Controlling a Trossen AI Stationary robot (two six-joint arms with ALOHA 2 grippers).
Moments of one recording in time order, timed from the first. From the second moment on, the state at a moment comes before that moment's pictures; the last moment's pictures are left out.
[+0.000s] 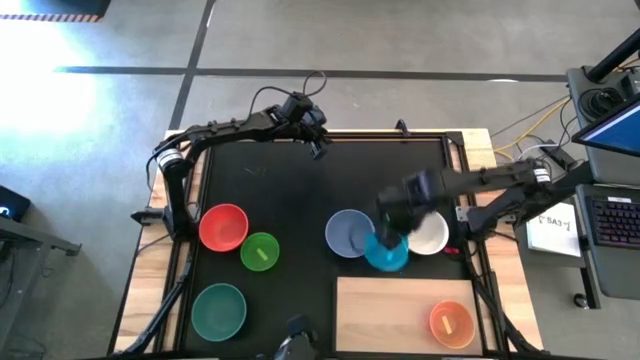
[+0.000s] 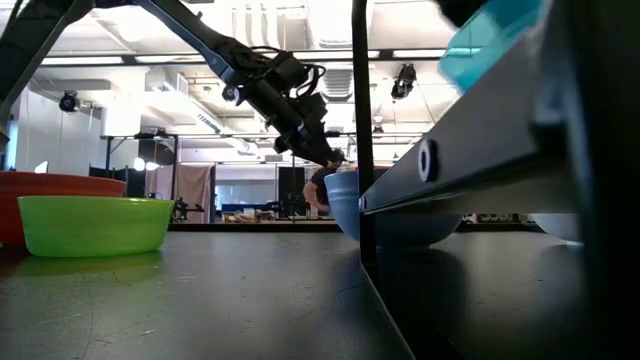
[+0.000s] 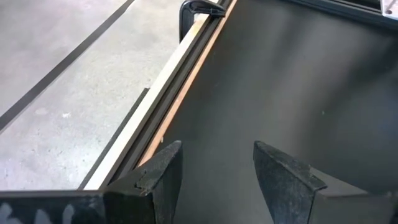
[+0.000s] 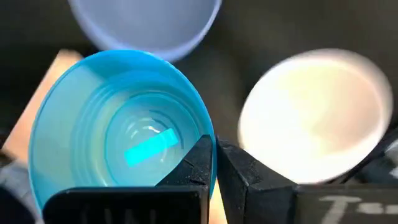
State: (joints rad) left arm 0.61 1.89 1.44 -0.22 0.19 0.11; right arm 0.14 1.51 1.51 -1.43 -0.11 1.00
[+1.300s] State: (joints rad) left arm 0.61 1.90 1.44 -0.21 0.19 0.05; right arm 0.90 1.50 1.29 -1.31 -0.30 1.86
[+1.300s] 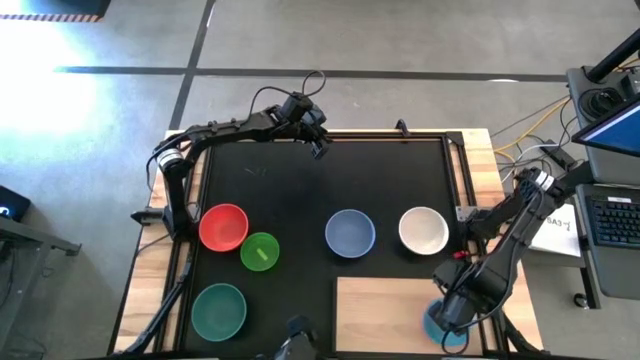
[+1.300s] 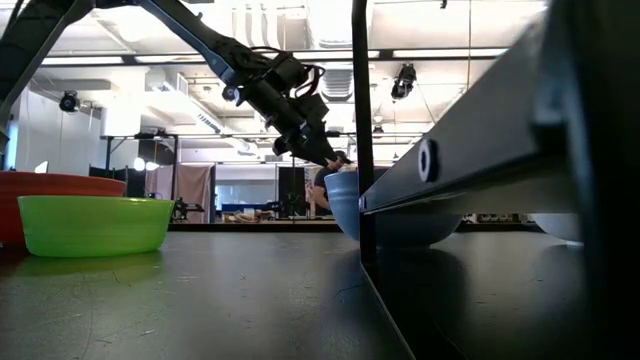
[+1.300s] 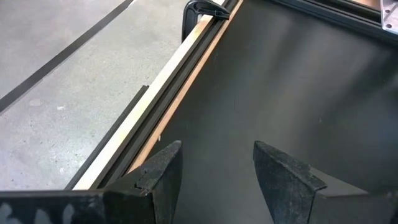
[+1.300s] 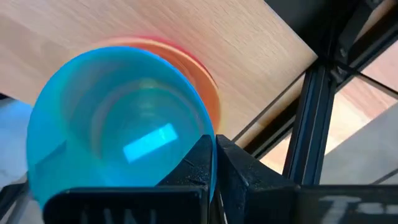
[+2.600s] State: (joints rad) left arm 0.61 1.90 1.44 -0.21 0.19 0.05; right arm 0.90 1.50 1.37 -1.36 -0.23 1.78
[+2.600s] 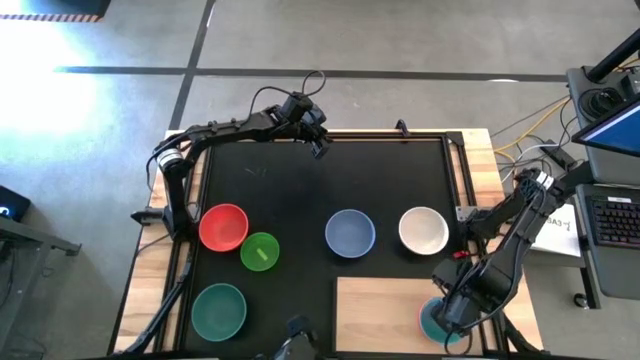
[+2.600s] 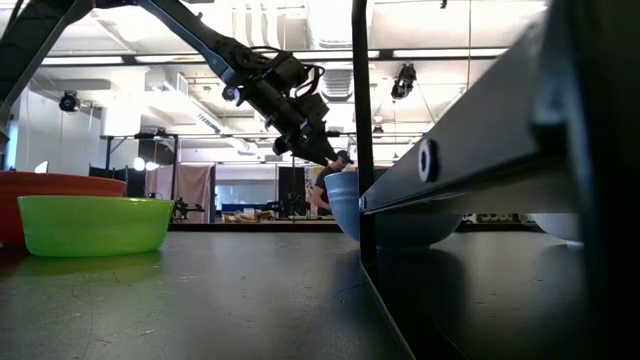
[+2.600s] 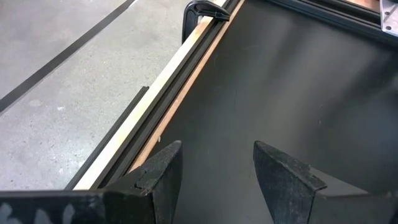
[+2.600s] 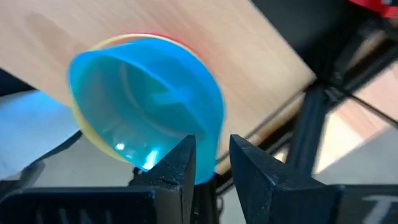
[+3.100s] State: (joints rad) left arm 0.61 1.90 1.44 -0.21 0.19 0.05; right arm 0.90 1.54 1.32 -1.35 -0.11 1.71
